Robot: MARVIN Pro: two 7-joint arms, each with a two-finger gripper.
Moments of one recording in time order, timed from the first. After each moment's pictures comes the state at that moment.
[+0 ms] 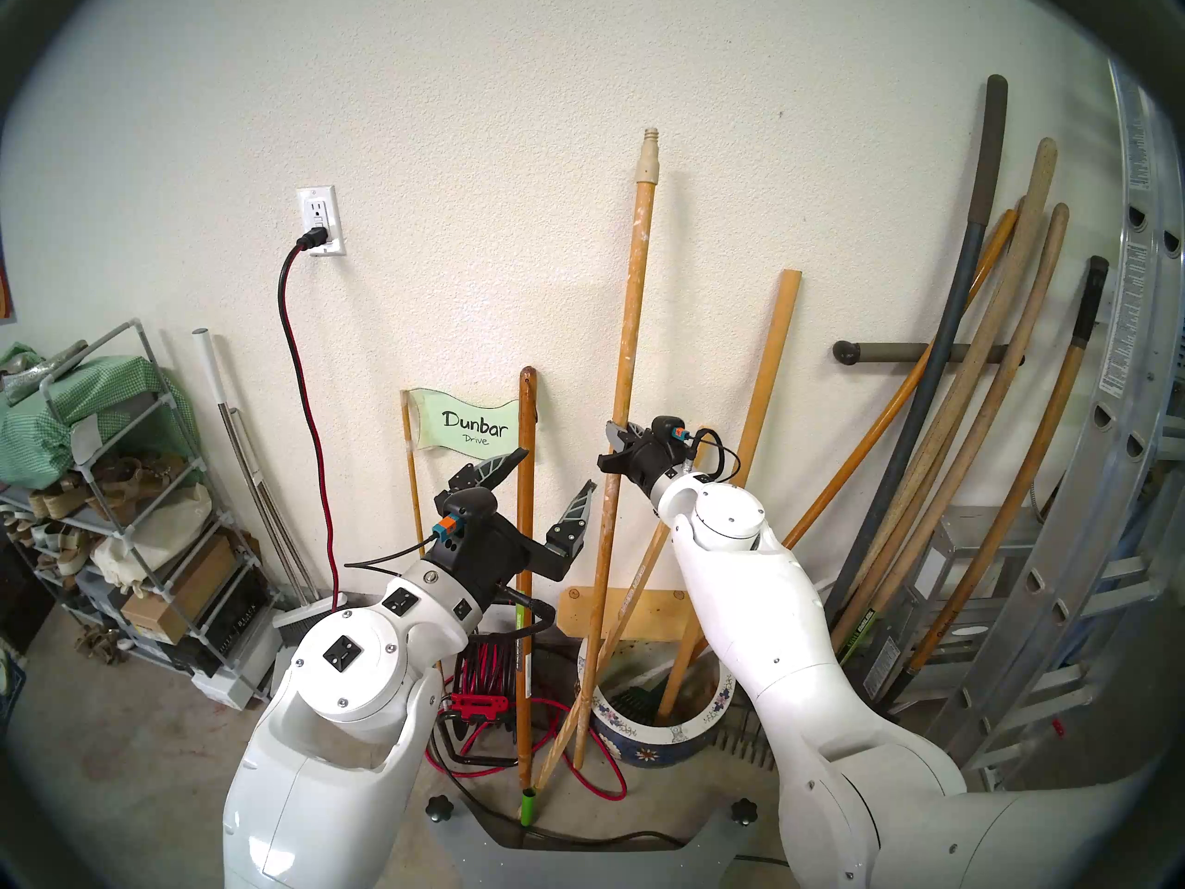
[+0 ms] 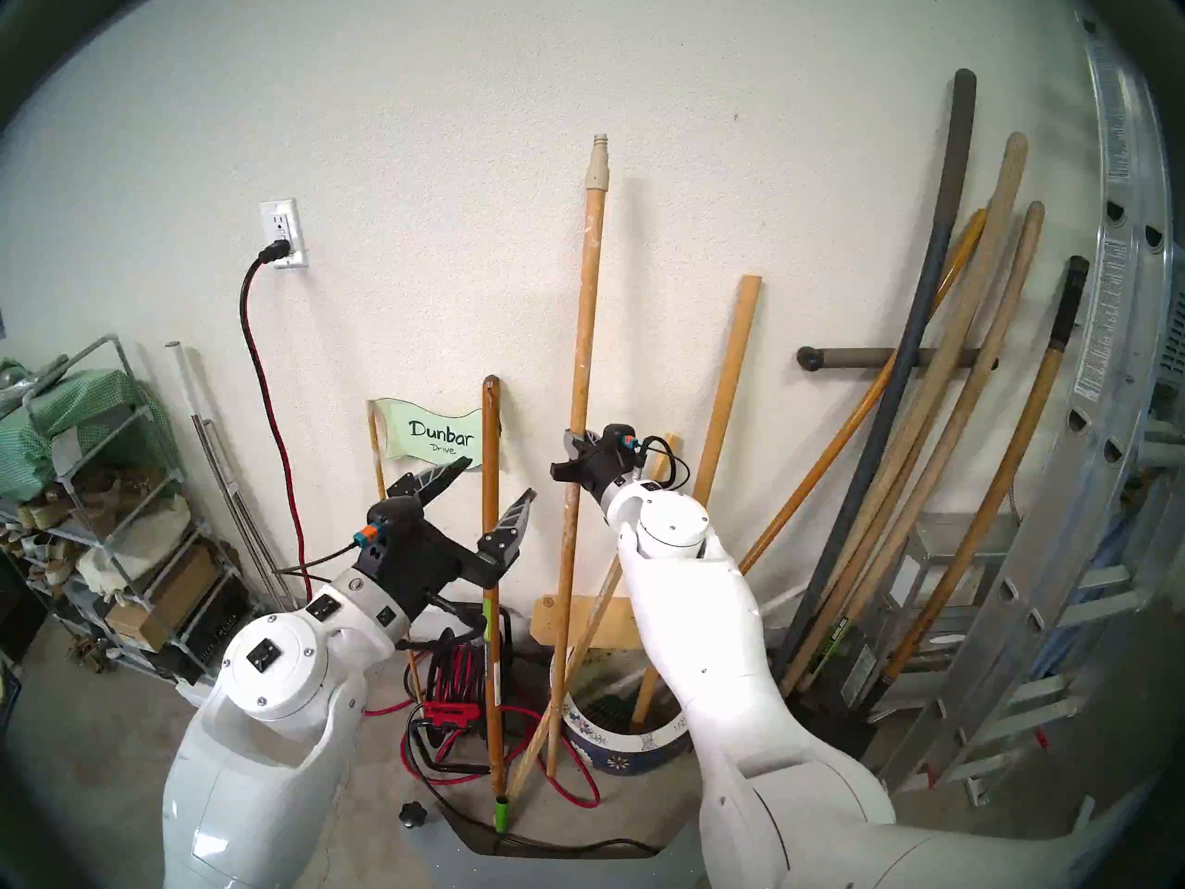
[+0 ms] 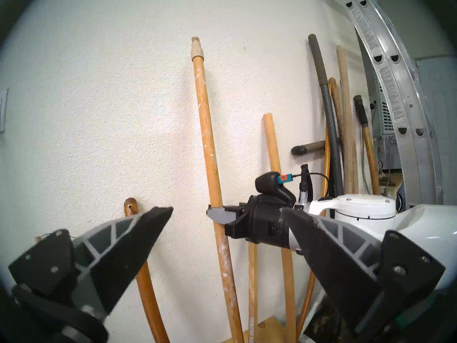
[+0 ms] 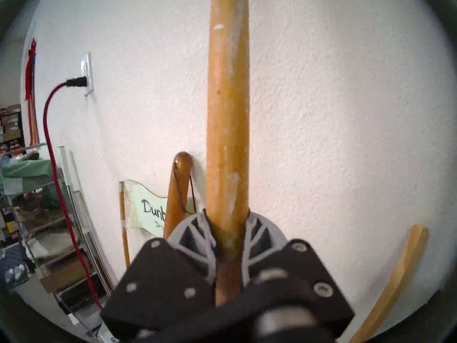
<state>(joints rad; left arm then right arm) 1.87 -1.39 -1.45 -2.12 -0.09 0.09 -0.32 -1.11 -1.62 1.44 -1.13 0.15 -0.01 0.34</state>
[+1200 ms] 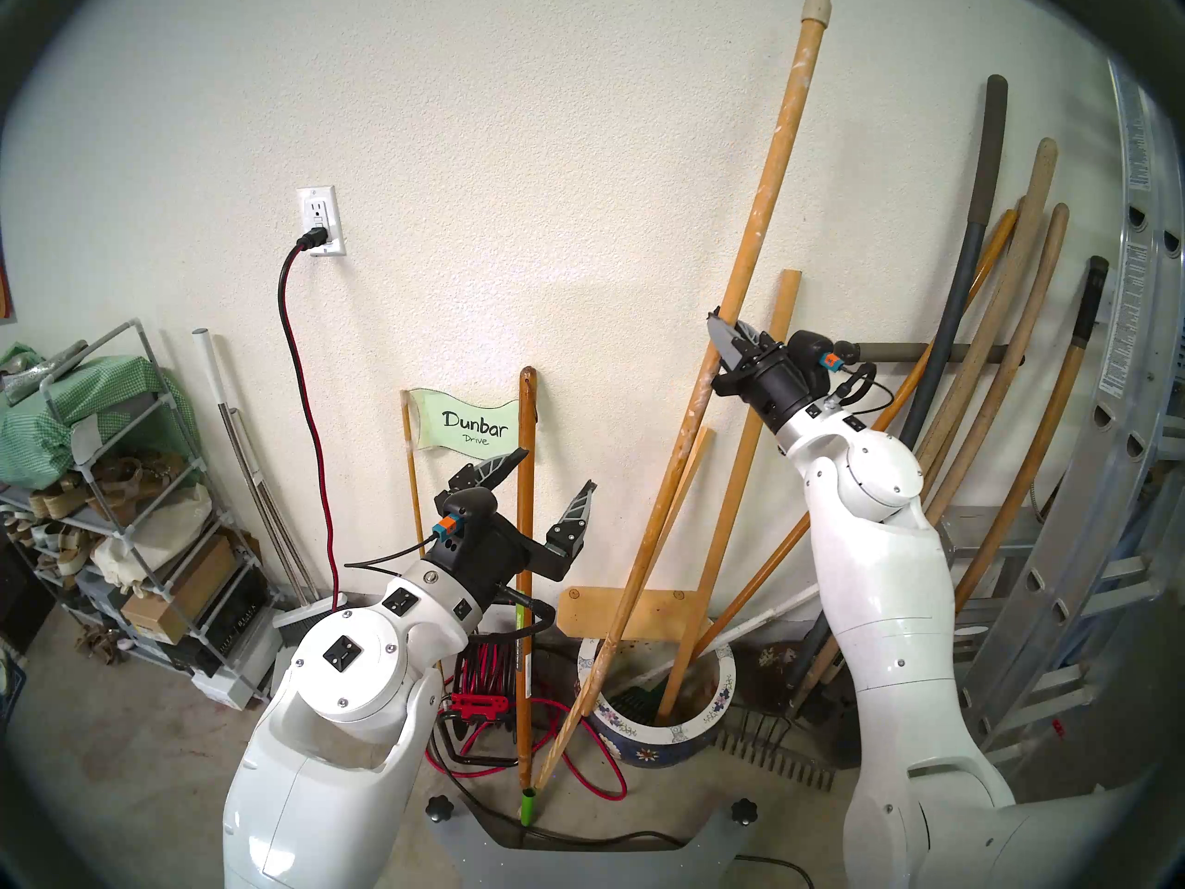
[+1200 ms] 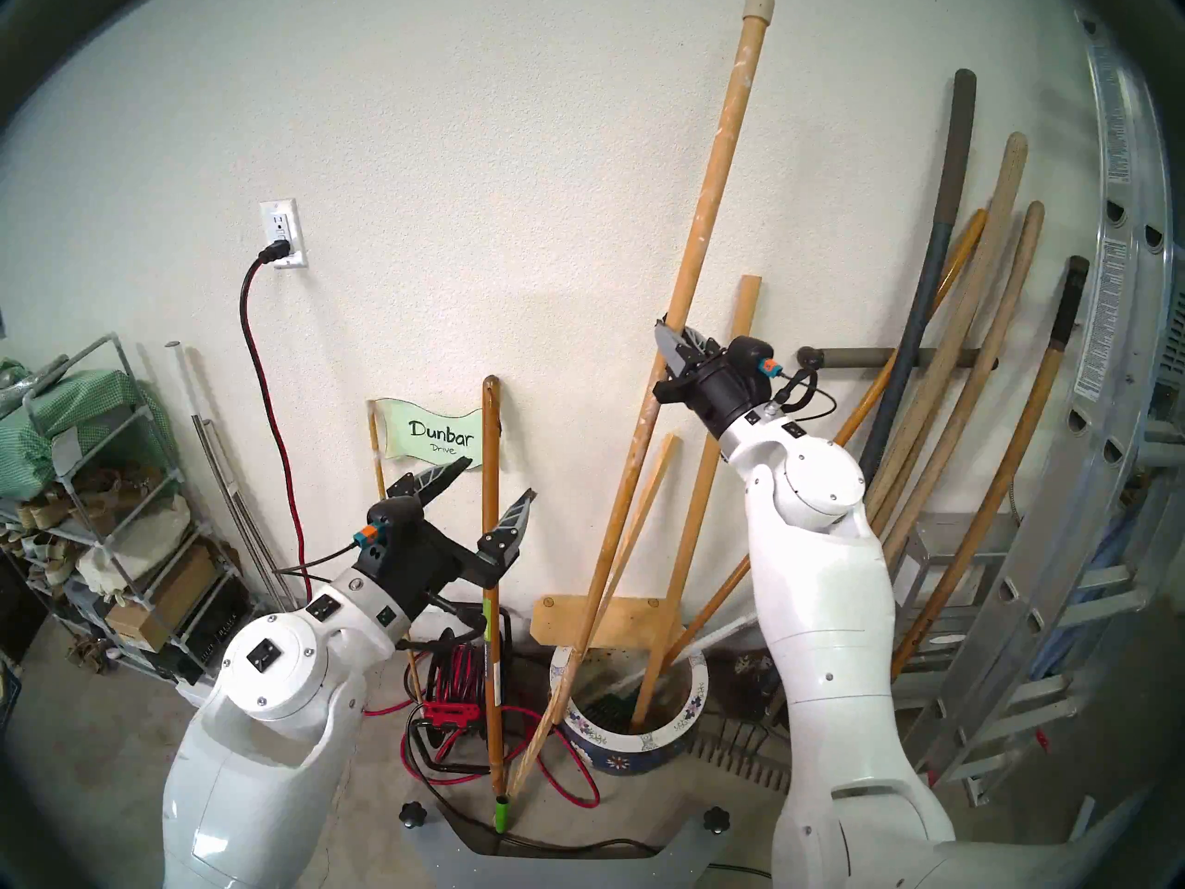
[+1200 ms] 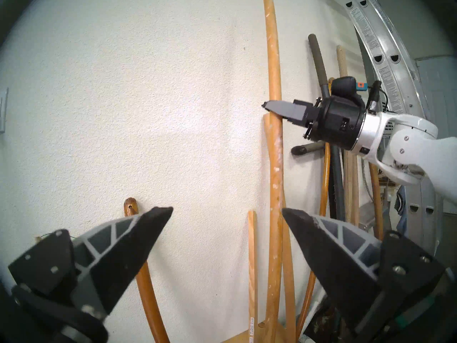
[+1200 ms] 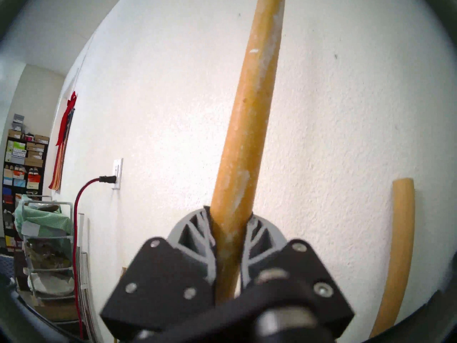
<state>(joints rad) 1.87 -1.39 -1.45 -2.12 -0.09 0.09 -0.32 -1.20 -1.46 1.65 -1.58 0.29 0.02 0.59</state>
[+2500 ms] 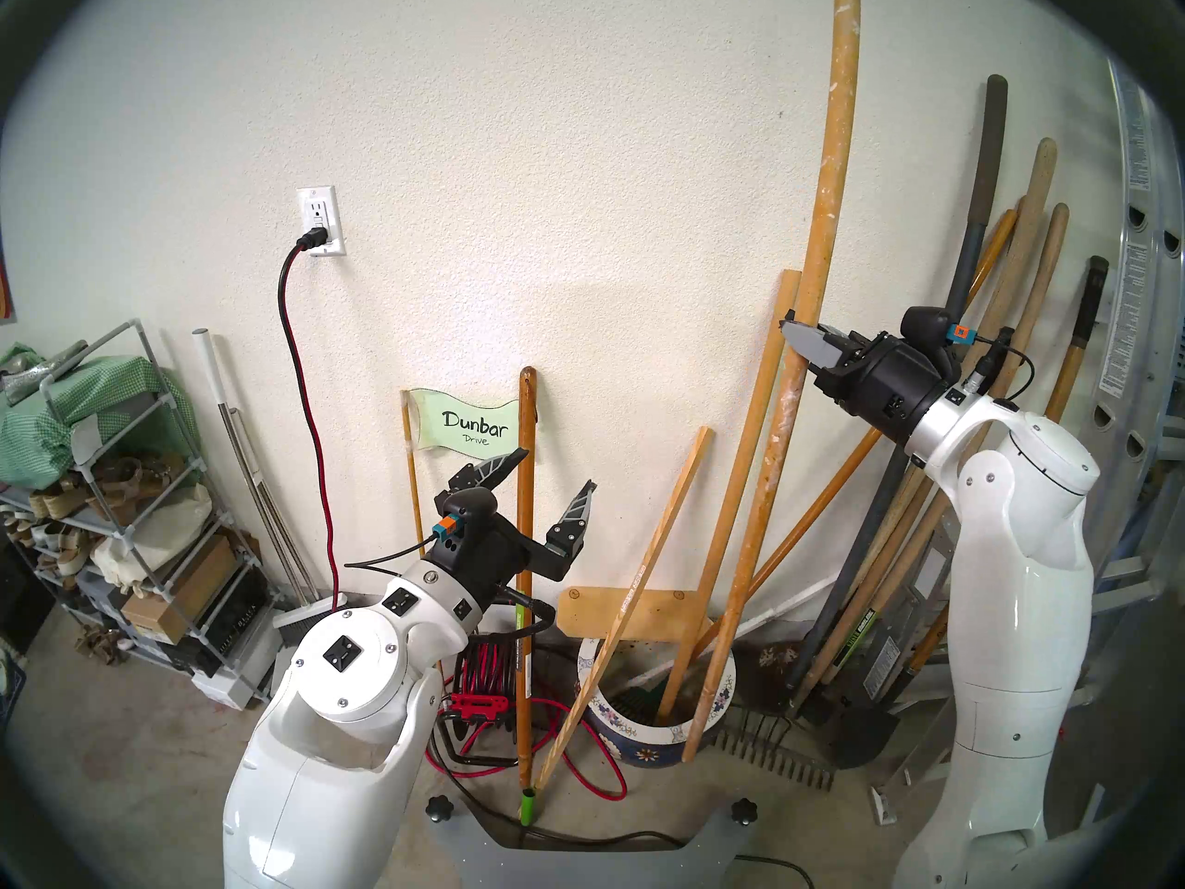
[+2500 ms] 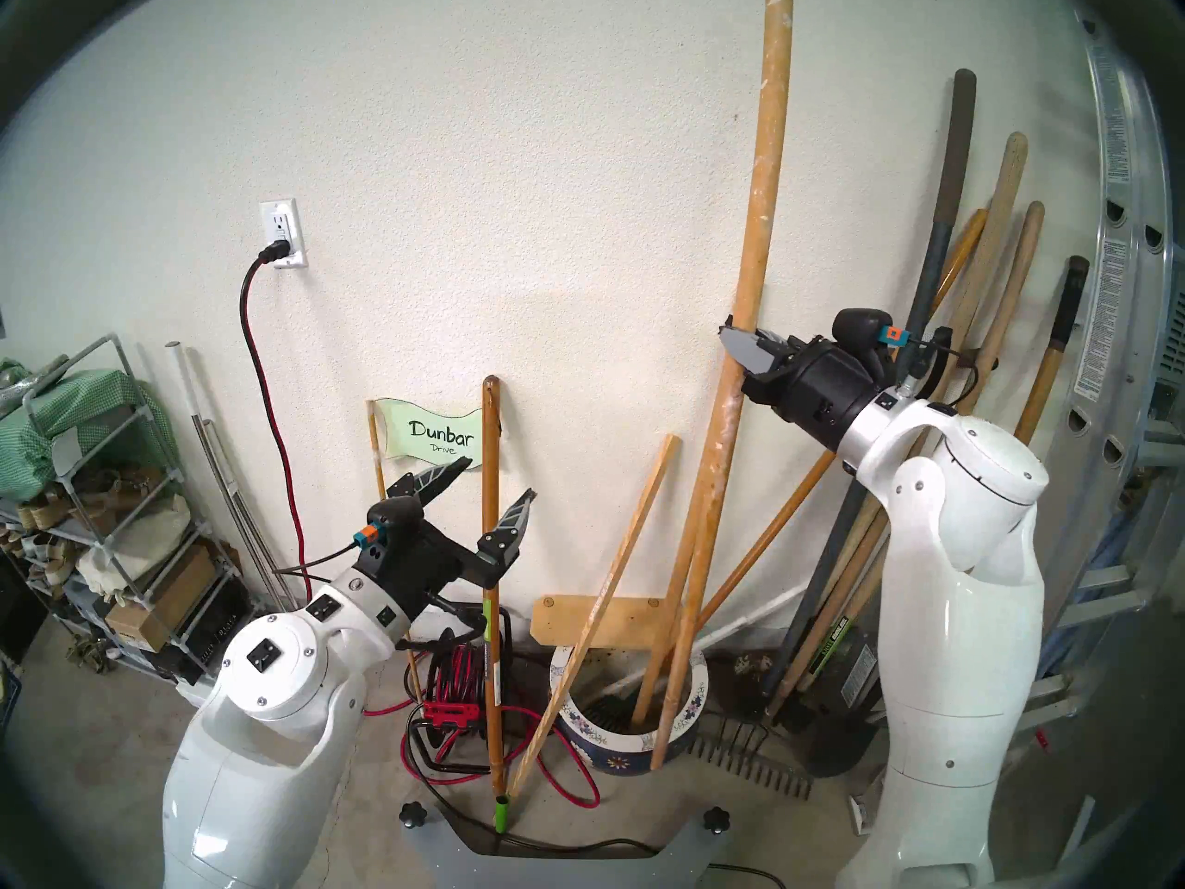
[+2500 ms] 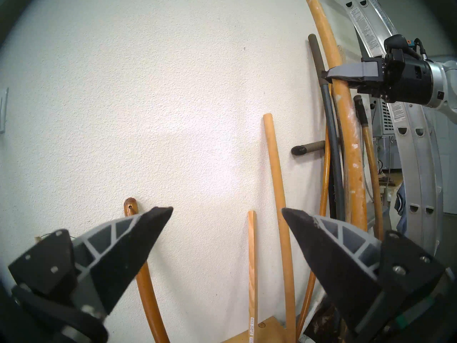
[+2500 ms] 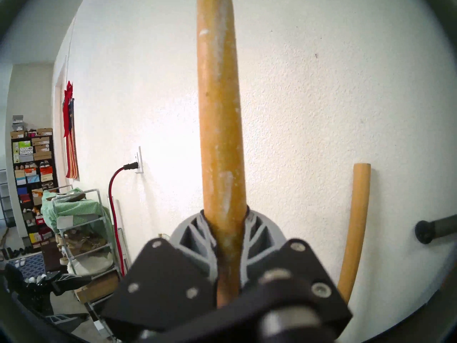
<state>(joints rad) 1.87 -1.39 -1.45 -2.12 -0.09 0.09 -0.32 -1.41 -1.36 1.86 -2.13 0.43 0.73 0.56</state>
